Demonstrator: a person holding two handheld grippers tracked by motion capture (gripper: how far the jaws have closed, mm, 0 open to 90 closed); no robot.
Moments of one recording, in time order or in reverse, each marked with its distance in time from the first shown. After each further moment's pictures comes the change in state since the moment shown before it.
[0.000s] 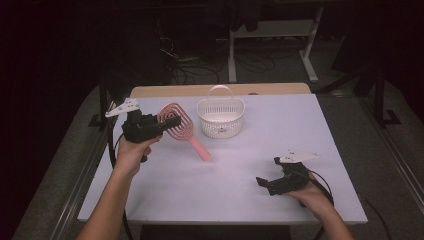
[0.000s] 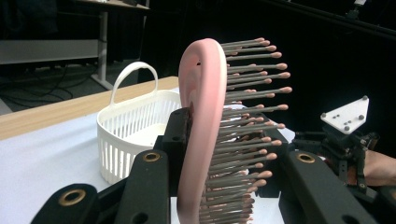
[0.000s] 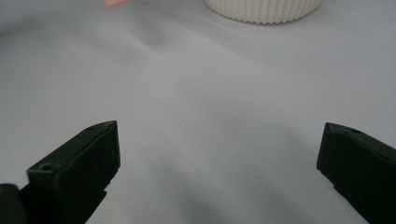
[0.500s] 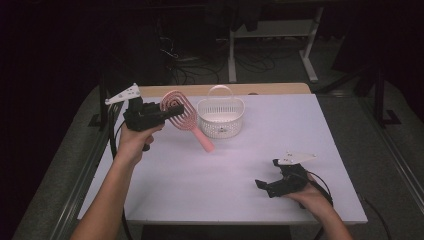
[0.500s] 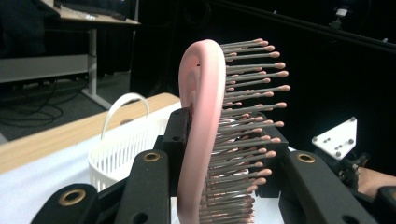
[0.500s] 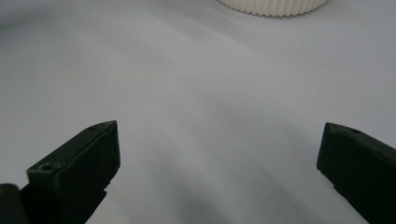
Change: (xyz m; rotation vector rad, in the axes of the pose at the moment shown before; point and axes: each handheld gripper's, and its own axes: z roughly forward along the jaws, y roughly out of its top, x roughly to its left) left arm 0.001 0.031 0.011 -0.035 -0.049 0.037; right arm 0.003 -0.002 0.002 0.021 0.014 -0.011
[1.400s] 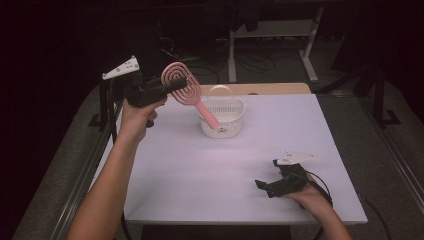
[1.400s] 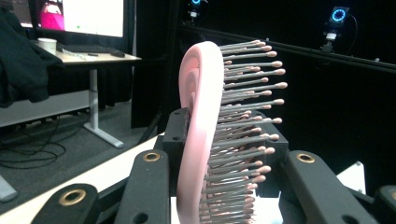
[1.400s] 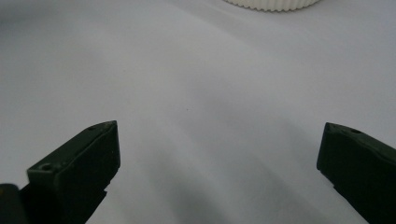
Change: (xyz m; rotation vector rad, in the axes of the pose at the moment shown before) left arm 0.006 0.055 0.017 -0.093 -0.010 0.071; right arm 0.001 0.000 0.001 0.017 -0.014 0.000
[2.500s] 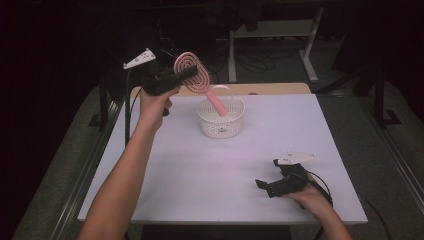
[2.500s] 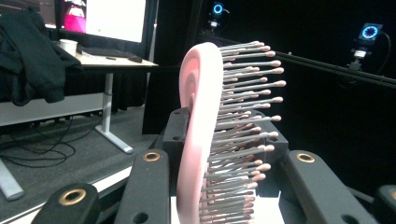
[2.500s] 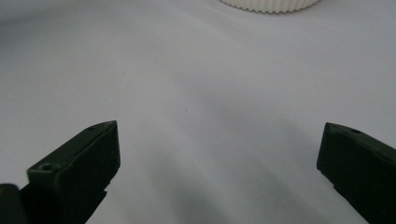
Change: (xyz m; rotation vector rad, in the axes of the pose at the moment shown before) left arm 0.027 -0.008 0.046 -0.039 0.073 -0.062; right arm -0.001 0.000 -0.001 -0.005 -0.002 0.002
